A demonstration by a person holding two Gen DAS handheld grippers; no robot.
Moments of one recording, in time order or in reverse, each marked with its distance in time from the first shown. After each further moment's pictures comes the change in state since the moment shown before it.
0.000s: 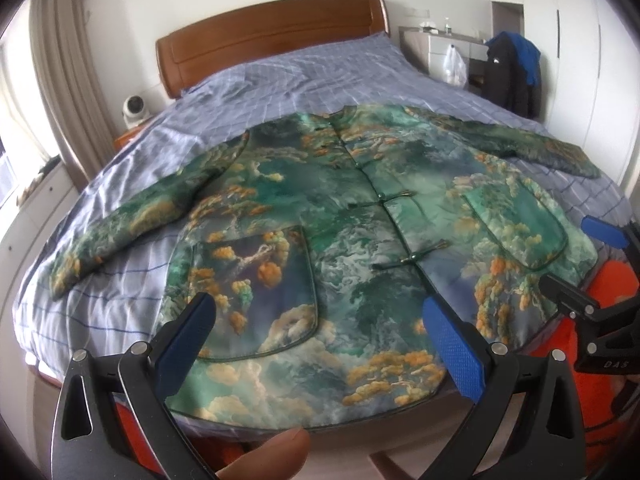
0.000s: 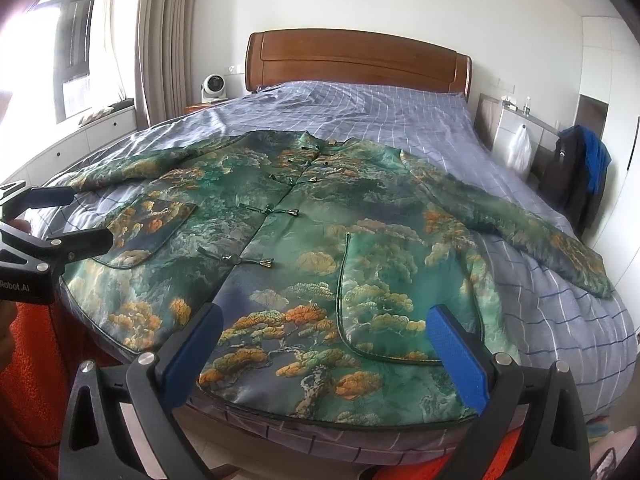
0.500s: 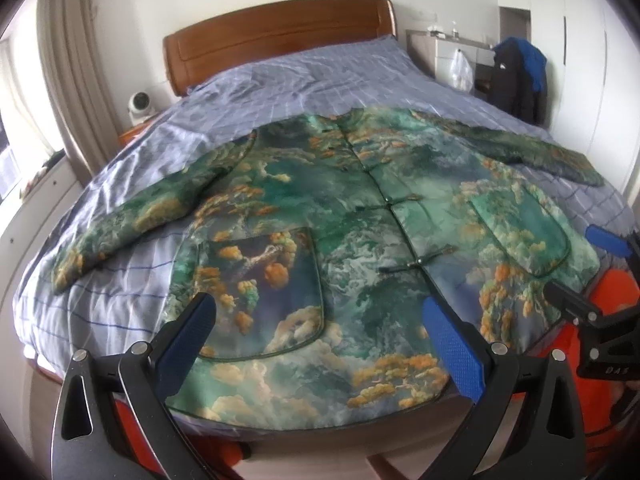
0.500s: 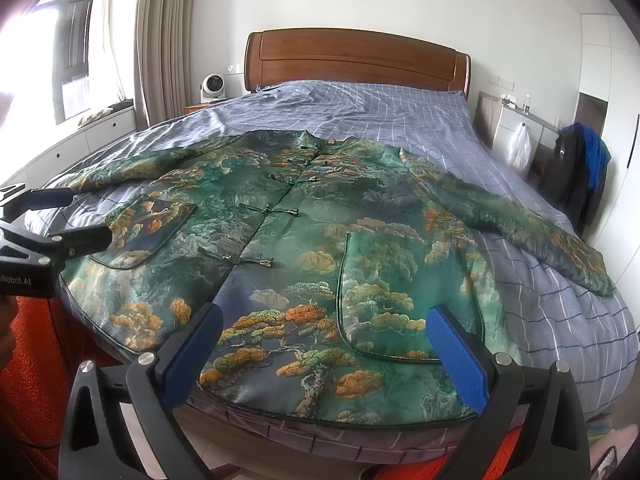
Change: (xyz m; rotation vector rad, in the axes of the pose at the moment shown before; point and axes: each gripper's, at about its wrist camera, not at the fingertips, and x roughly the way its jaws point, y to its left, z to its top) left arm -0.001 0.005 0.002 -0.033 -0.010 0.016; right arm 0.000 0.000 0.000 0.001 0.002 0.001
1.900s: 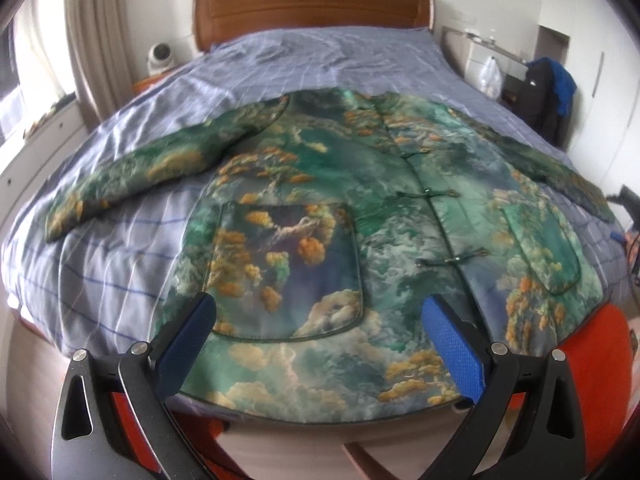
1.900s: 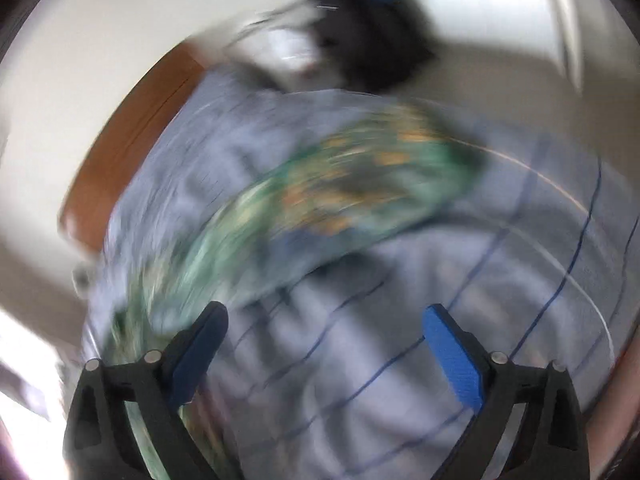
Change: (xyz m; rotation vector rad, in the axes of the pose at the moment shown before) left arm 0.025 0.043 -0.005 -0.171 0.112 -0.013; right arm 0.067 -0.411 -0.034 1.070 0.068 -0.150
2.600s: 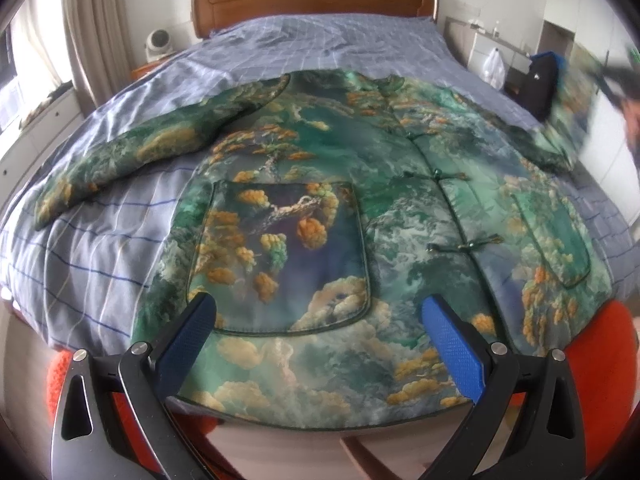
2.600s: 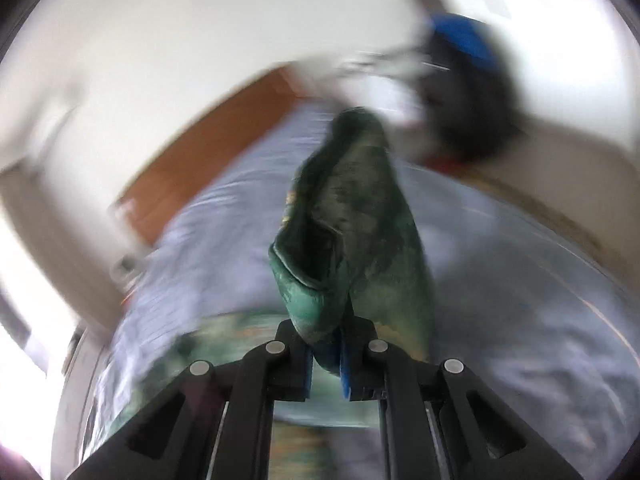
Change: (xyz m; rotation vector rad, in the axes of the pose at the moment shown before) left arm 0.019 0.001 -0.009 -0.003 0.025 -0.010; right arm -0.028 0.232 0.037 -0.381 -0.155 0.246
